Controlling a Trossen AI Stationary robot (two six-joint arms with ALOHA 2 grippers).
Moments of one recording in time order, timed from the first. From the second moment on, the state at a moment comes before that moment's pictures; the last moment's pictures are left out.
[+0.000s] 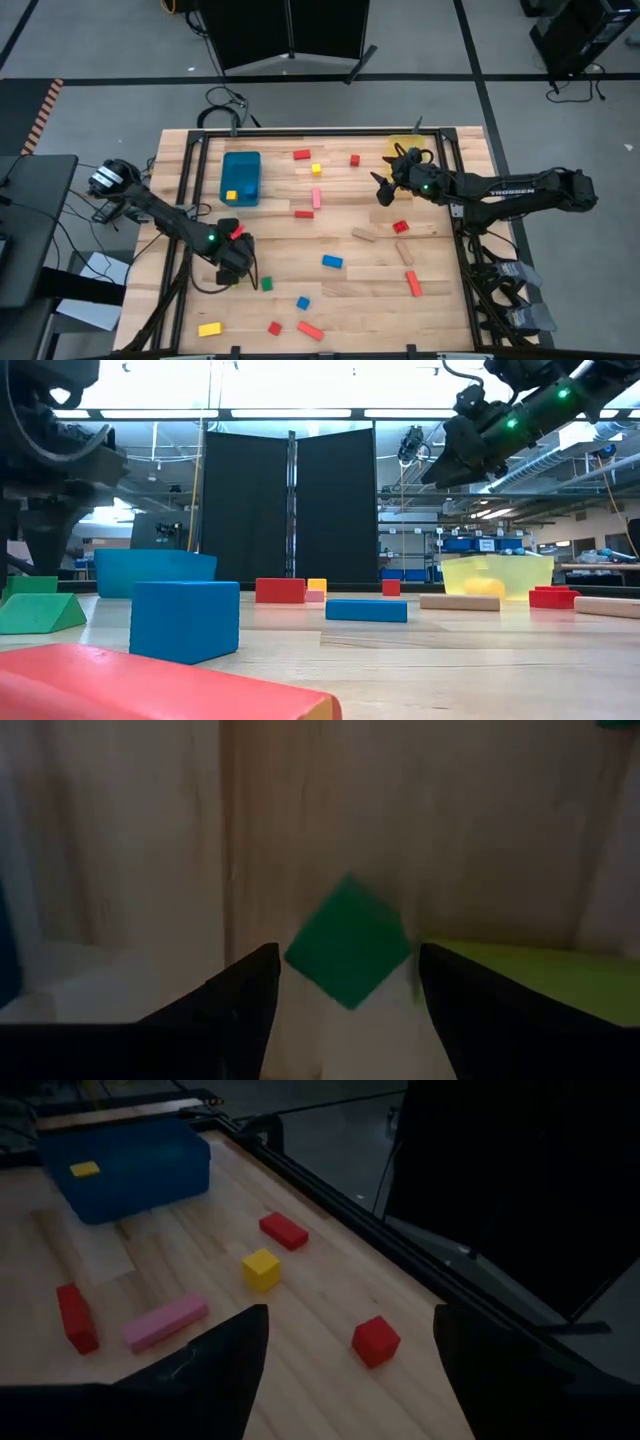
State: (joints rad) left arm -0.52 1.37 0.71 -0.87 -0.16 -0.58; right arm -0.16 0.98 0.51 0.01 0.52 0.16
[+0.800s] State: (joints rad) left arm -0.46 1.42 0.79 -0.85 -0.34 -0.56; right arm -0.16 0.98 0.51 0.02 0.52 0.16
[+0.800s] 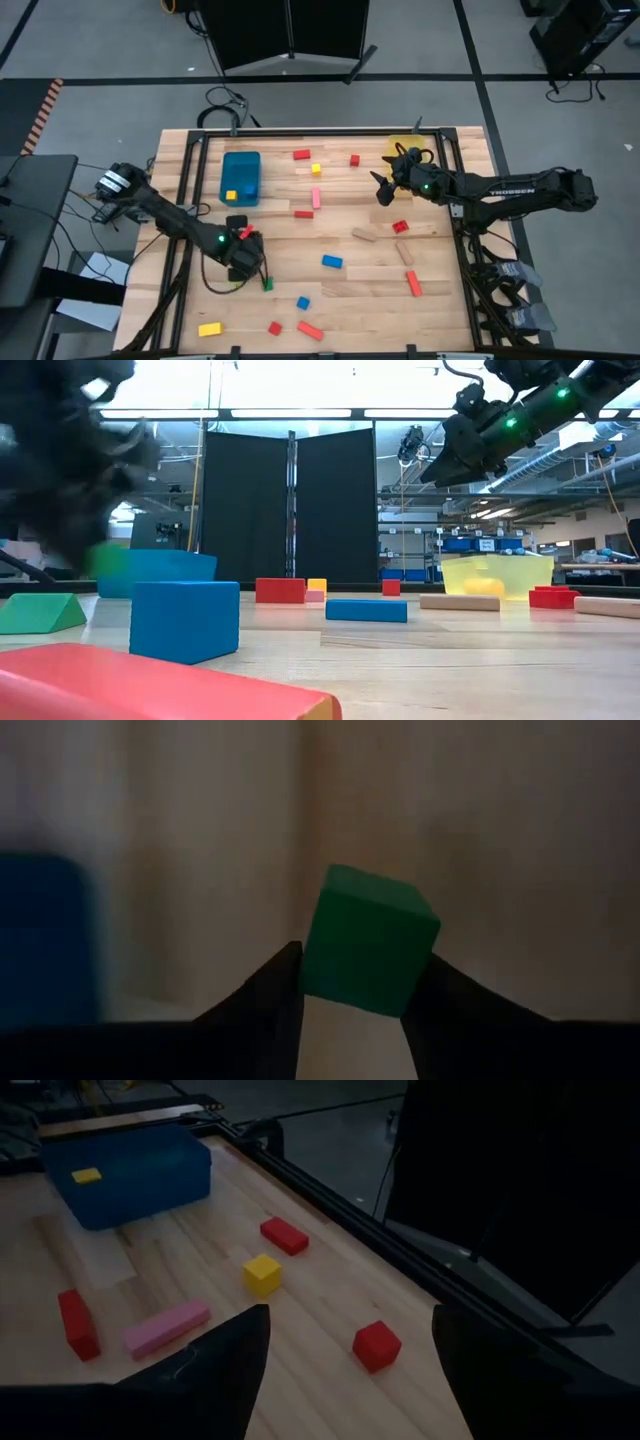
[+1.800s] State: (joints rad) left arm 0.27 1.02 0.63 -0.52 -0.34 -0.41; right arm 0.15 0.98 0.51 -0.48 0.27 0.17
